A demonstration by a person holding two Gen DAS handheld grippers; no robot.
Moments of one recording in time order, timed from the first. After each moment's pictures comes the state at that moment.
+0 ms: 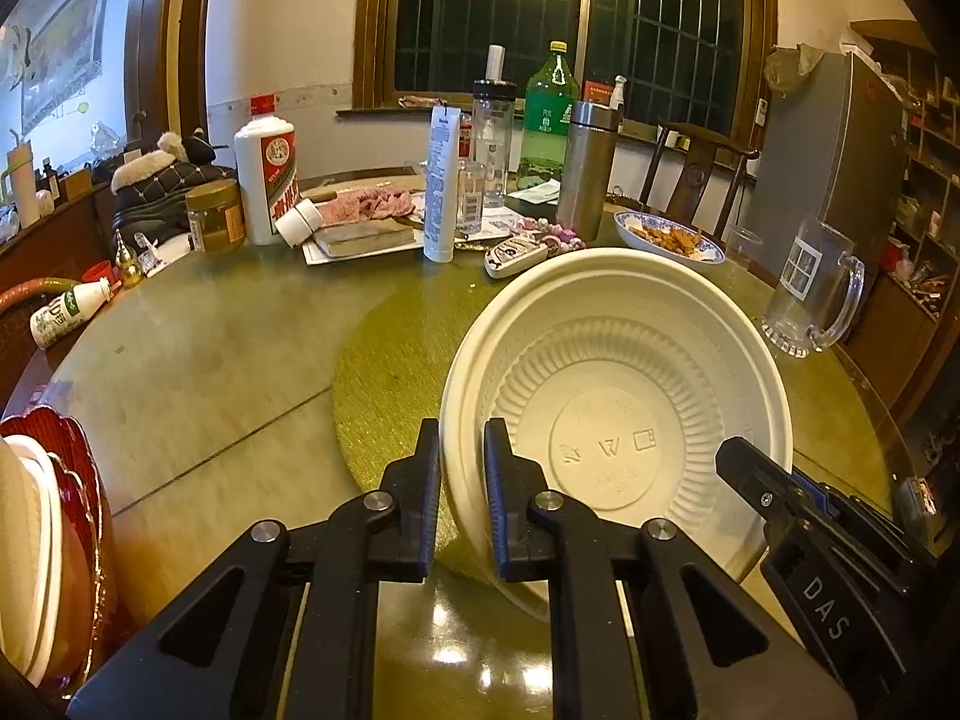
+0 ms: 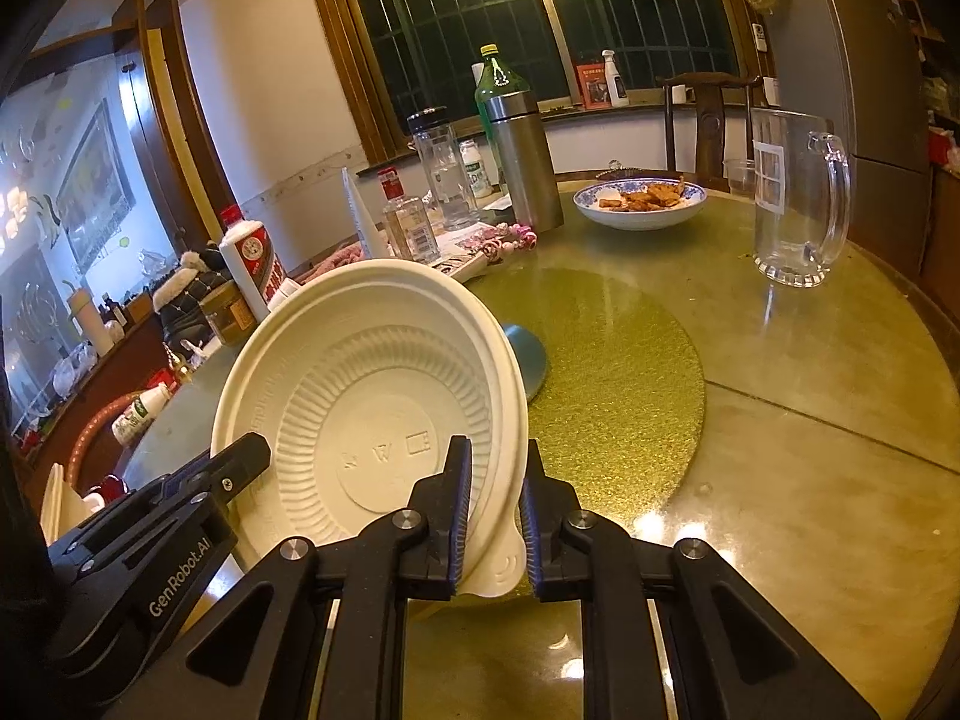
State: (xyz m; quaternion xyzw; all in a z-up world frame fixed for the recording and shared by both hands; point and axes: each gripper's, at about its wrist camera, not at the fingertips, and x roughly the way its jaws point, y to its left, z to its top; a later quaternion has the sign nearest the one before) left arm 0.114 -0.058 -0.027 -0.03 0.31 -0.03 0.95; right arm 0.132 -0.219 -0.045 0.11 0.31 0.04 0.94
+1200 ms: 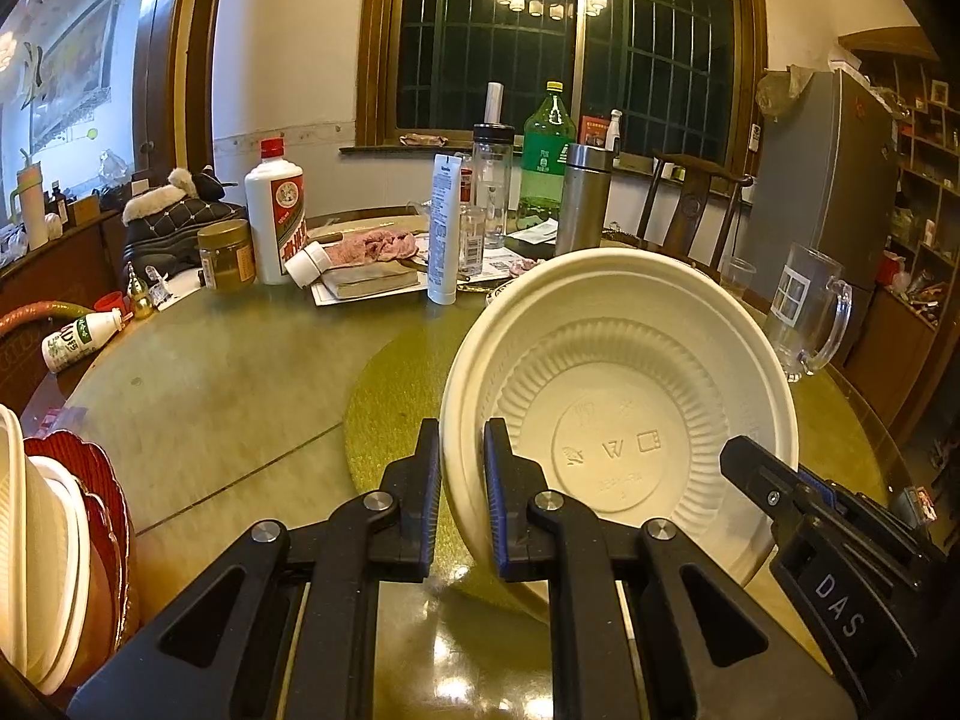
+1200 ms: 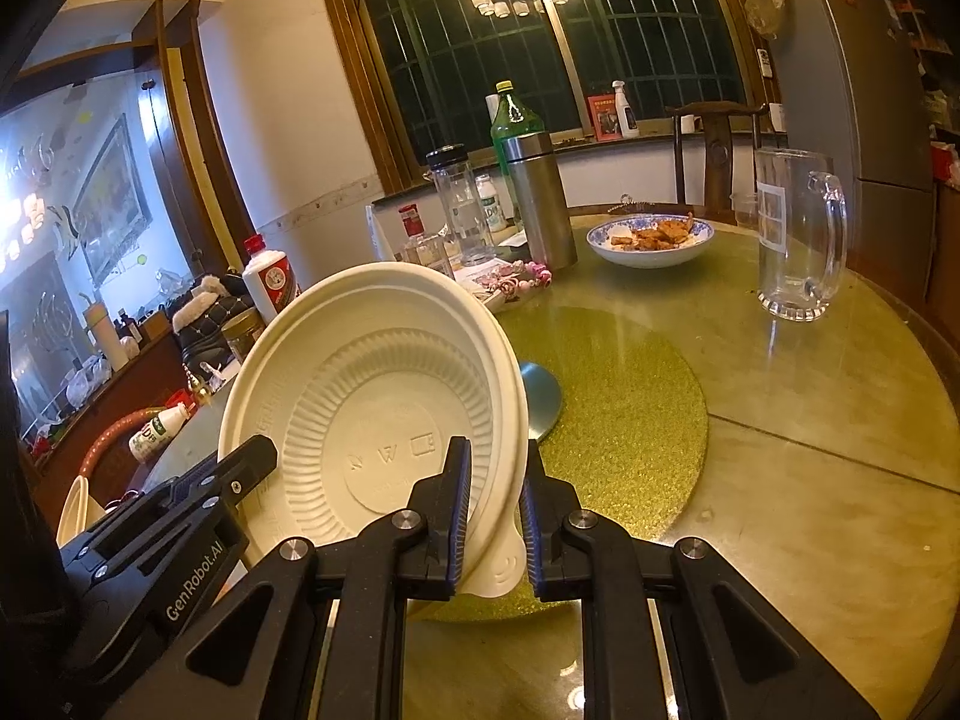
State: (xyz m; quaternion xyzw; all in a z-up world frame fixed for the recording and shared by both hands) left arm 0.105 -0.055 -0.016 -0.03 0.27 -0.02 0.96; right arm 0.118 -0.216 -0.031 0.11 0.28 0.05 0.95
